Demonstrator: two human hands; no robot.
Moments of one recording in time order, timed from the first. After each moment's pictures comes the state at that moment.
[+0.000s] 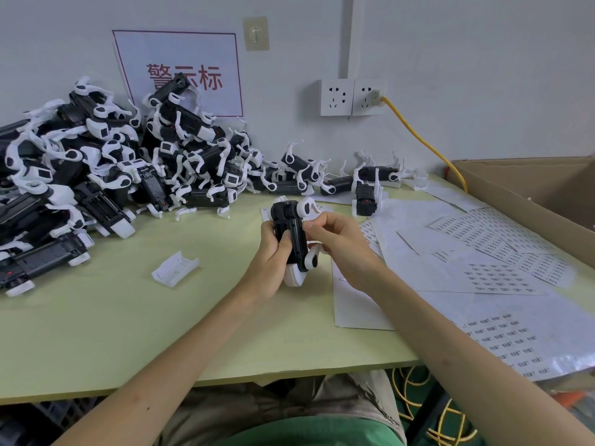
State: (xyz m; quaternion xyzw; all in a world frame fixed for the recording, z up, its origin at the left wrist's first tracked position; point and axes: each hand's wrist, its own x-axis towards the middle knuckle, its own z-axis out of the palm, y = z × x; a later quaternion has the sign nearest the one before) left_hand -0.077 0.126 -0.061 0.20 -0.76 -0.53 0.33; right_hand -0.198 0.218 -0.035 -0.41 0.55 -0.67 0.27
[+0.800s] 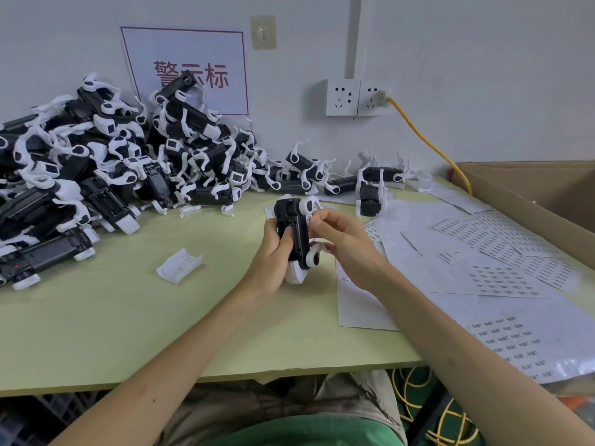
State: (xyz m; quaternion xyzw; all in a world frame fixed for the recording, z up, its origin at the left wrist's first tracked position) left_hand -0.076 0.123 -0.061 0.21 -0.73 -0.54 0.34; right_hand -0.197 0.220 -0.033 -0.44 0.54 -0.65 0.30
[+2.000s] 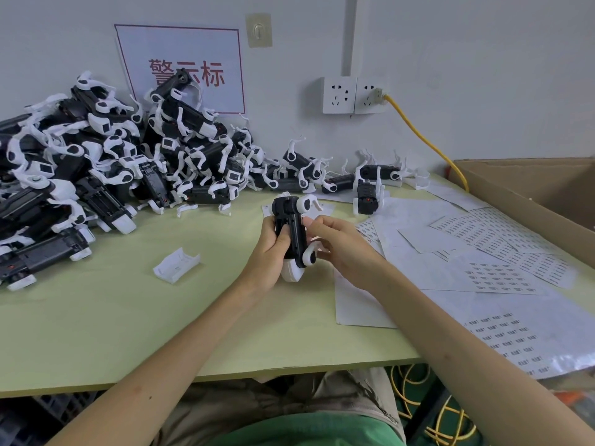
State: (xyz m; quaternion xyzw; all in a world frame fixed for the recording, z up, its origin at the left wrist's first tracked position) left_hand -0.076 0.122 -0.060 0.19 -0.73 -0.57 0.34; right_hand -0.202 0.214 -0.039 -0.39 0.55 -0.64 0.36
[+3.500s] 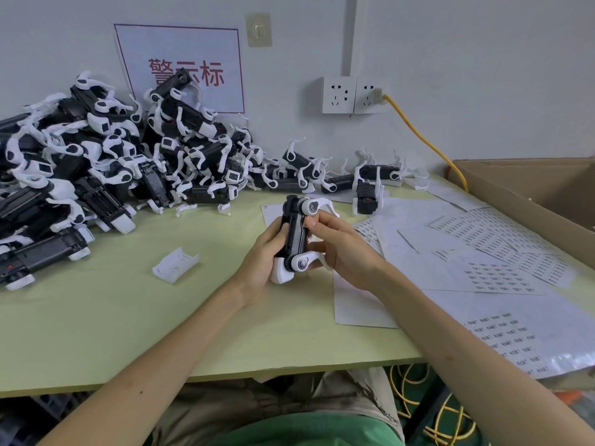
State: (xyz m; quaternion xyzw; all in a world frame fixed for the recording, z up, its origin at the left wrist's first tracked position) left_hand -0.069 0.122 -0.054 0.12 -0.66 -0.69 0.28; right_hand -0.200 0.223 -0.034 -0.42 0.51 -0.63 0.41
